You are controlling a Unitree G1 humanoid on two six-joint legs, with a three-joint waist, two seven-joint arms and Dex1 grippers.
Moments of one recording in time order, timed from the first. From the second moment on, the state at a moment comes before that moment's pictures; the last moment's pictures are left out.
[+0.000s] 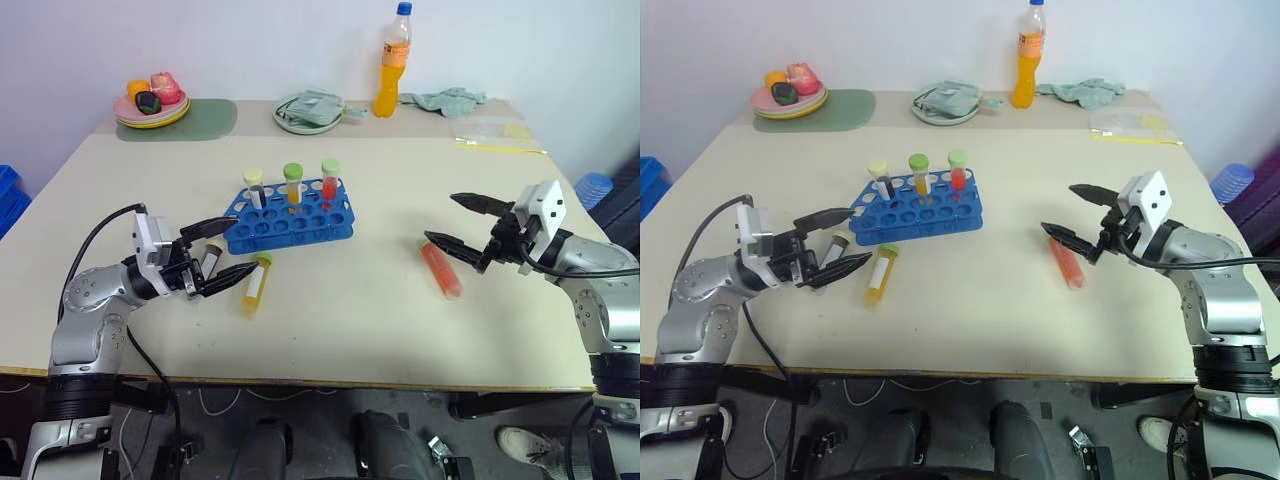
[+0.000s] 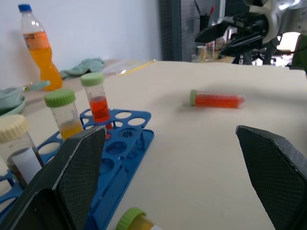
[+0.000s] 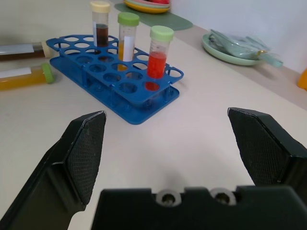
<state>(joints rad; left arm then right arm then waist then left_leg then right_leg) -0.28 0.60 0.20 0.06 -0.55 0.05 -1.21 -0.36 -0.74 -0.18 0.00 0.42 0.25 0.96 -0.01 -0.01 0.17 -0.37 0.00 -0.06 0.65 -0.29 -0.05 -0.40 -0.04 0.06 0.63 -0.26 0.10</state>
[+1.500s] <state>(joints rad) -0.45 0.50 0.10 0.21 -0.49 -0.01 -1.25 -0.89 -0.80 0.19 0.11 0.37 1.45 0.69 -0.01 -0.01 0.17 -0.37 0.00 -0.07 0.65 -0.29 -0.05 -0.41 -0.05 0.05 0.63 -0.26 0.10</state>
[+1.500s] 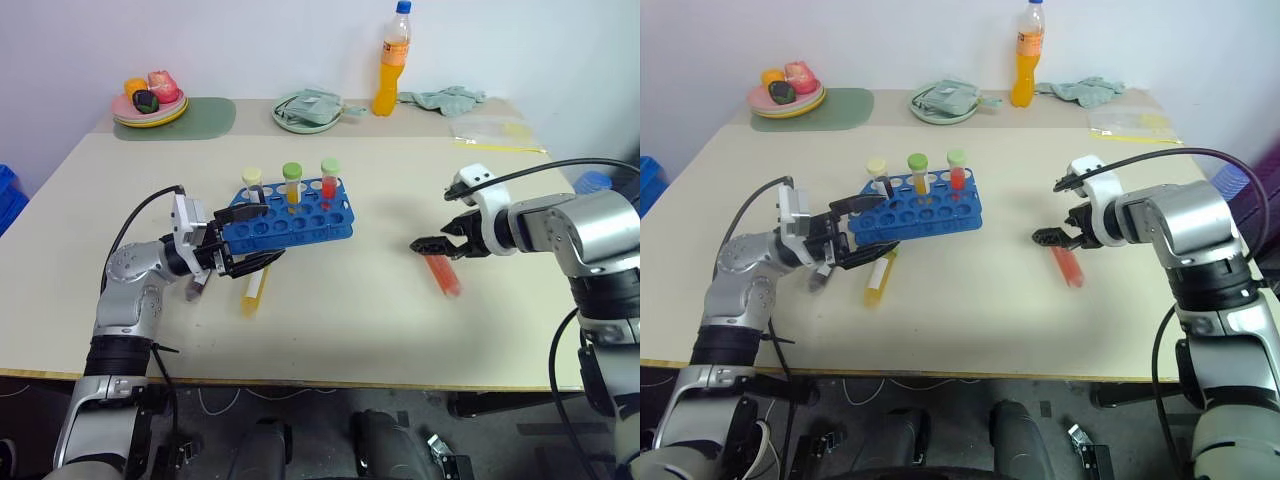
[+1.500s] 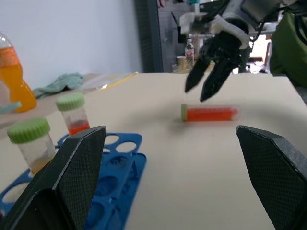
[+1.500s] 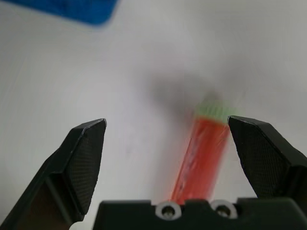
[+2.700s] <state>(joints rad) -0.36 0.43 0.07 0.06 -0.50 0.00 -1.17 -0.92 -0.80 0.31 0.25 0.34 1.56 0.64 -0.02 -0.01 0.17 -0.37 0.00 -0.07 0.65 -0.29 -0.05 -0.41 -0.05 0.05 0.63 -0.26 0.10</state>
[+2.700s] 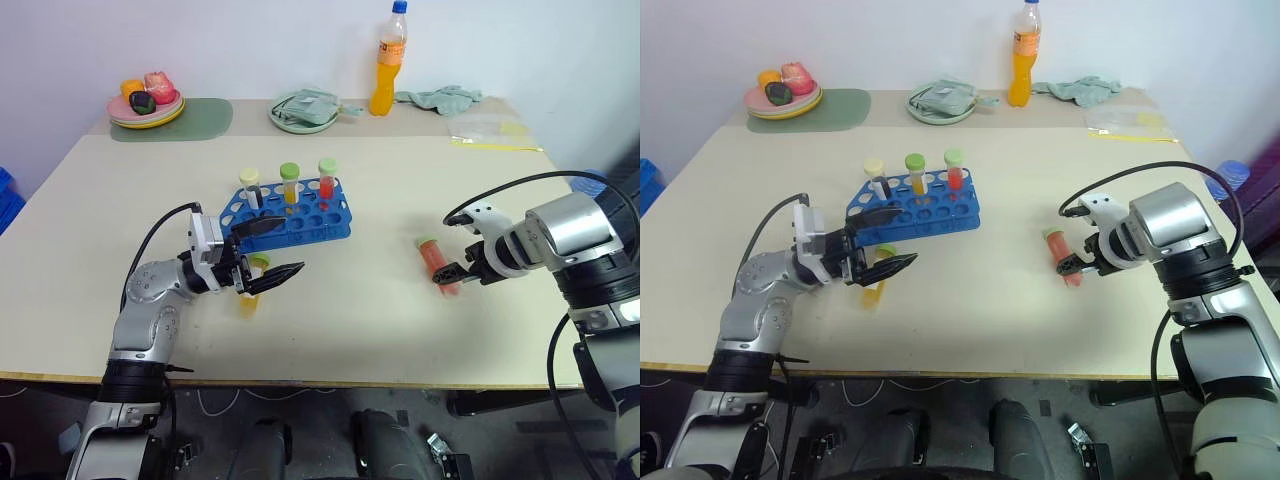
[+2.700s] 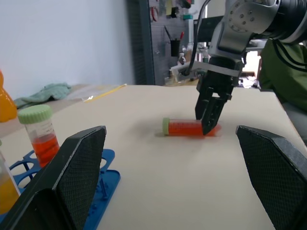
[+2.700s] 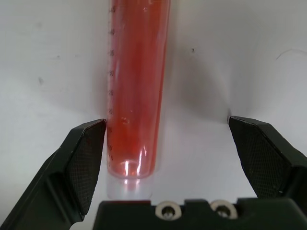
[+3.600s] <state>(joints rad) -0.28 0.44 0.07 -0.02 -0.51 0.00 -1.12 -0.96 -0.73 0.38 0.31 0.28 1.44 0.66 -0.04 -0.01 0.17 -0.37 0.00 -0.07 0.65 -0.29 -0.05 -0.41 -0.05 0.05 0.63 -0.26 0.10</state>
